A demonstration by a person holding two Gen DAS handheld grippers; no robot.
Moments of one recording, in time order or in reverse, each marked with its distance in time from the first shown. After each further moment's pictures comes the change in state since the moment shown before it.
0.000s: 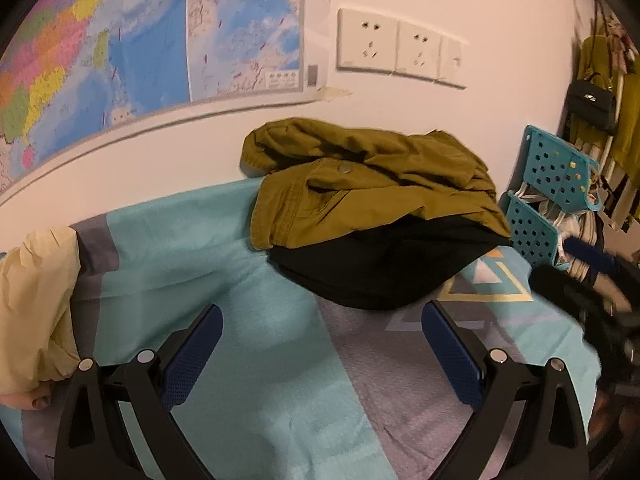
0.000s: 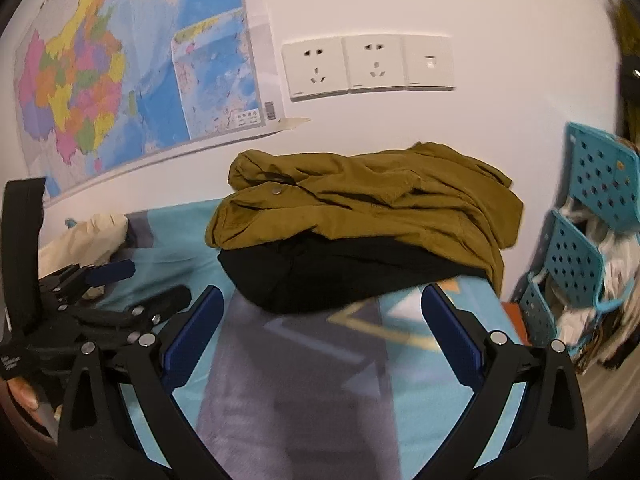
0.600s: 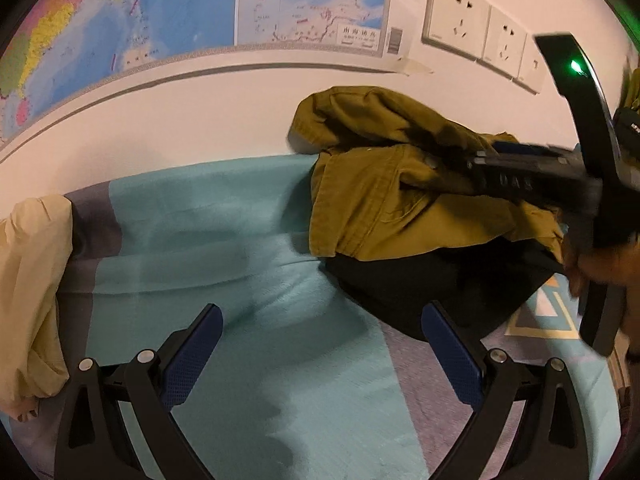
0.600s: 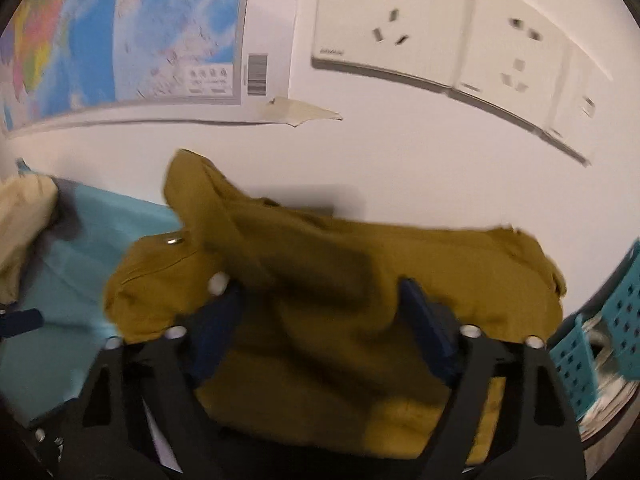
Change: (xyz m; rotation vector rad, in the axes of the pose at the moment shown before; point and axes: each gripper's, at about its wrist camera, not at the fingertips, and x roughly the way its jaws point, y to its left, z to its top) left arm 0.061 0.050 0.019 -0.111 0.084 0.048; right arm 0.177 0.017 0.097 -0.281 0.171 -0.046
